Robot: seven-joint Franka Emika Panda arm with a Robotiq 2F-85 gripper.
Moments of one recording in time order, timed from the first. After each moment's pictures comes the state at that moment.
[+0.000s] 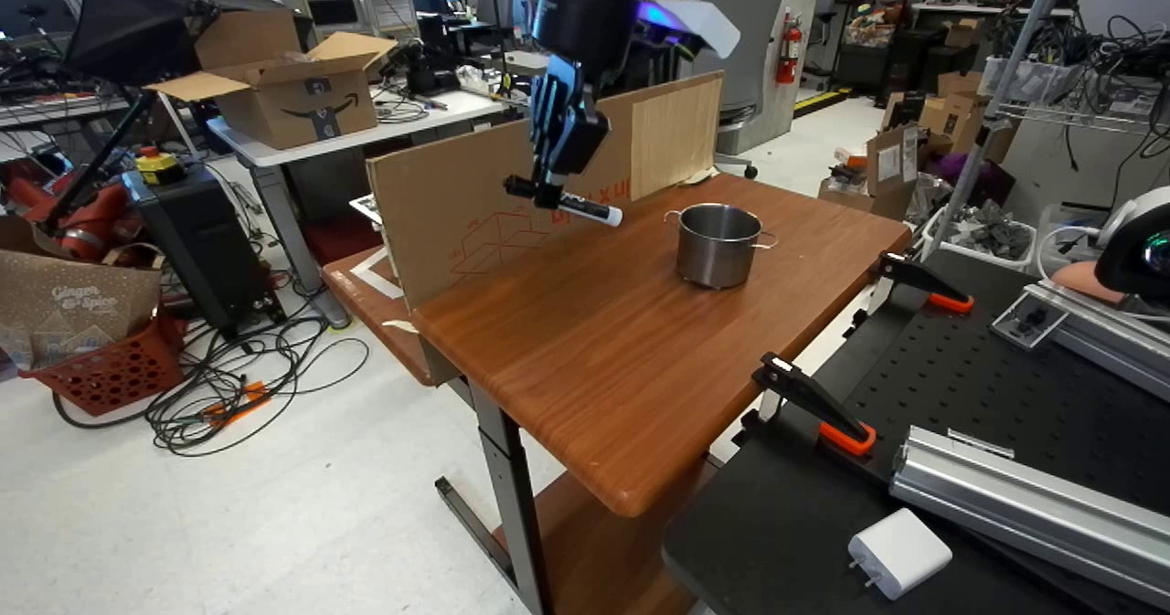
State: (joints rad) arm -0.09 0.28 0.44 -2.24 0.24 2.73 -1.12
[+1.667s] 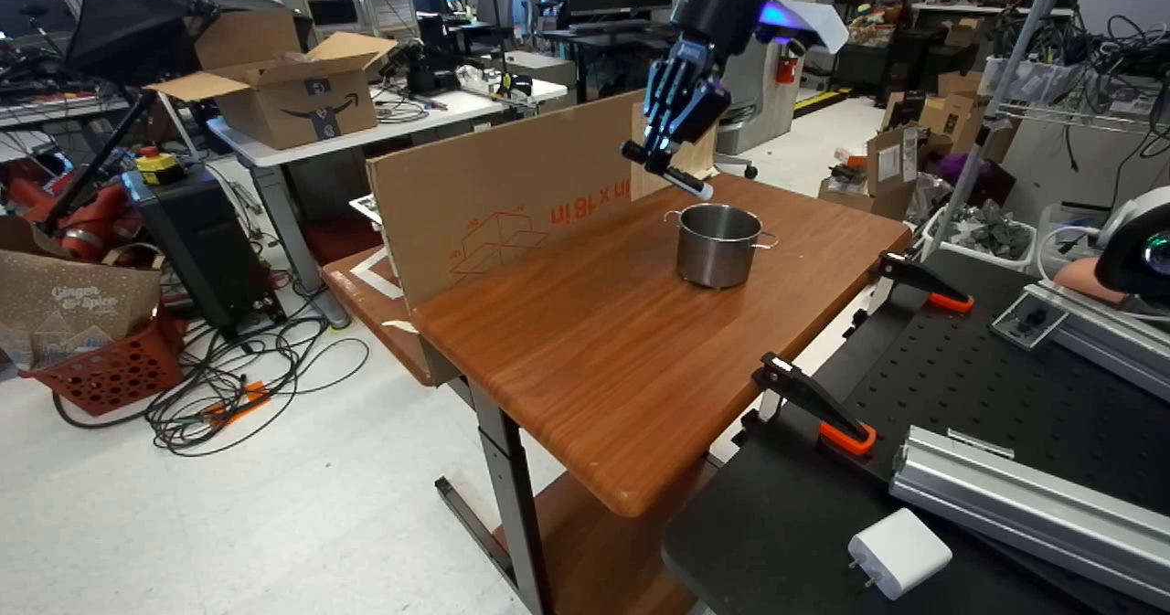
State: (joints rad) arm -0.13 0.16 0.24 -2.36 0.68 2.64 -1.64
